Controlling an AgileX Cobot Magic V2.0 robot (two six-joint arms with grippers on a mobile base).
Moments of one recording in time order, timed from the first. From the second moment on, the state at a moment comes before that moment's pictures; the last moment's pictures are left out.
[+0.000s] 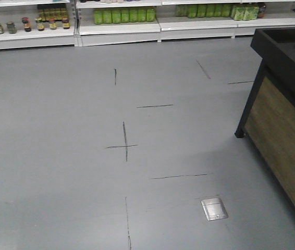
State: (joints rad) left arm -0.03 -0.01 0.02 -0.03 0.00 0.04; right arm 0.05 -0.01 0.03 -0.25 0.11 0.29
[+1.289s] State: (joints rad) left arm -0.03 -0.01 0.02 -0.03 0.00 0.04; right arm 0.05 -0.01 0.03 -0.25 0.11 0.29
